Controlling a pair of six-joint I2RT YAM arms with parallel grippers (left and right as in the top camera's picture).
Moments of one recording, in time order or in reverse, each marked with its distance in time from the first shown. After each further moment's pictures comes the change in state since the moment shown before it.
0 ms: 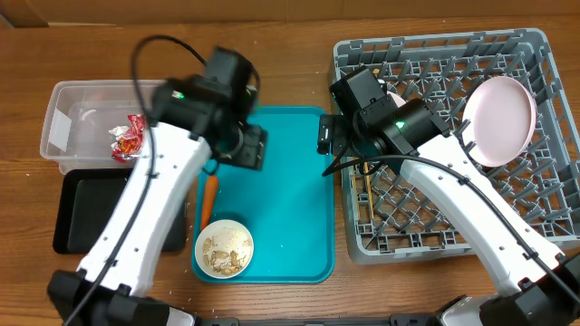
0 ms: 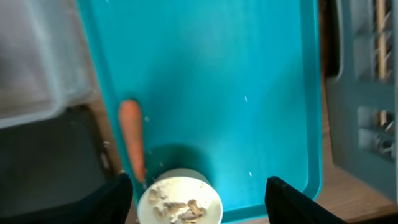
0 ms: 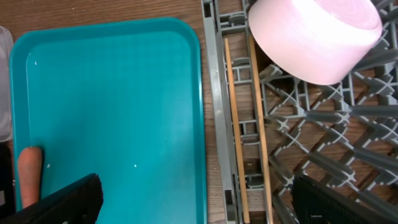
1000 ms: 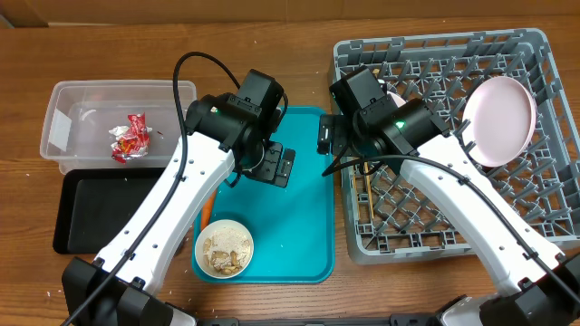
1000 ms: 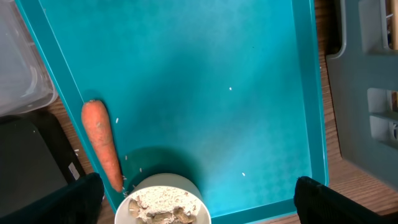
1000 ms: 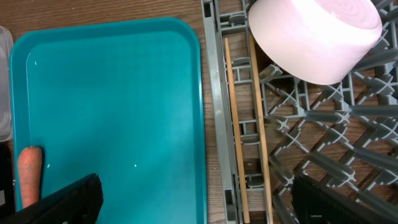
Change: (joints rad) left arm -0.087 0.006 -0.113 0.089 -0.015 -0.025; right arm 0.000 0.000 0.000 0.000 0.000 0.000
